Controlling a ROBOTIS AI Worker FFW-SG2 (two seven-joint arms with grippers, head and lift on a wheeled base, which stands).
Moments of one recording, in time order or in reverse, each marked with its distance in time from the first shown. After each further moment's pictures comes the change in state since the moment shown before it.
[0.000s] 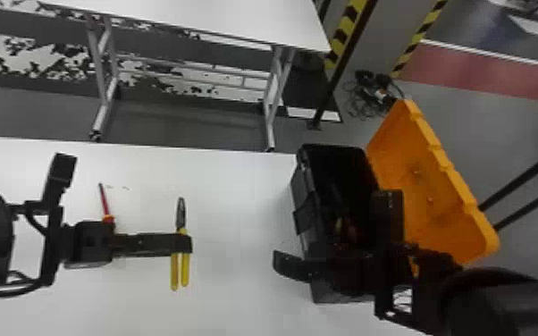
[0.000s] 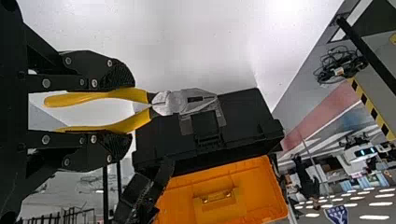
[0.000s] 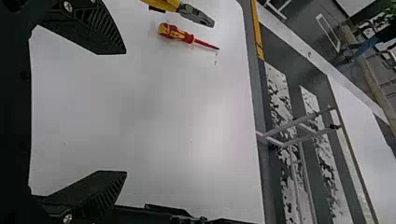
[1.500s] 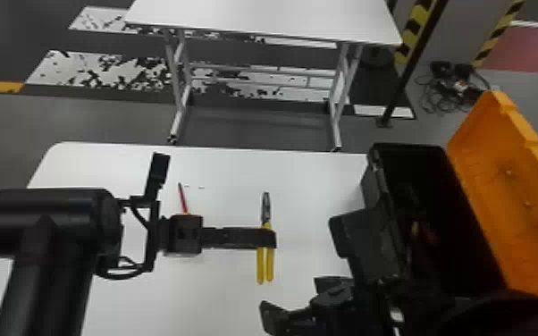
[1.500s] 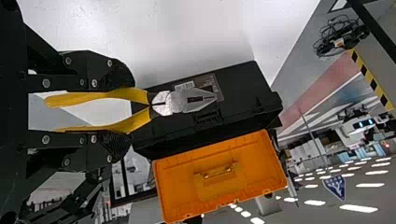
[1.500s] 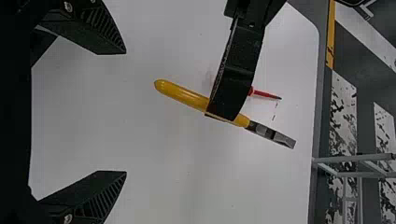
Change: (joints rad) left arm -0.005 0.000 -0.023 0.015 0.055 -0.043 -0.046; right arm -0.024 0.169 0.519 -0.215 0.437 0.329 -0.175
